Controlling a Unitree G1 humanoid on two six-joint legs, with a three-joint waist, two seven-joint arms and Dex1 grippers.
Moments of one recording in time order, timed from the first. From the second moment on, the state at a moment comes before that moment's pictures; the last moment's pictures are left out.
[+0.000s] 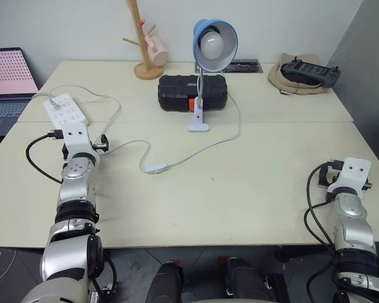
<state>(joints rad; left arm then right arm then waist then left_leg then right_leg) -0.67 0.50 0.28 0.80 -0.10 0.06 -0.03 -0.22 -0.37 -0.34 0.22 0.09 0.21 -0.14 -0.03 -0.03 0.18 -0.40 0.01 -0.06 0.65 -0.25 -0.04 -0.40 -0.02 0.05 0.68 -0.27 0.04</state>
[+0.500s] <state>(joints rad) -0.71 0.73 0.17 0.56 -0.15 0.20 -0.60 -0.22 -0.45 -0.15 0.04 0.18 0.33 0.24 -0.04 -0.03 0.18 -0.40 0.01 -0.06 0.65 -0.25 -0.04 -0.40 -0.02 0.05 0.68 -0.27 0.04</state>
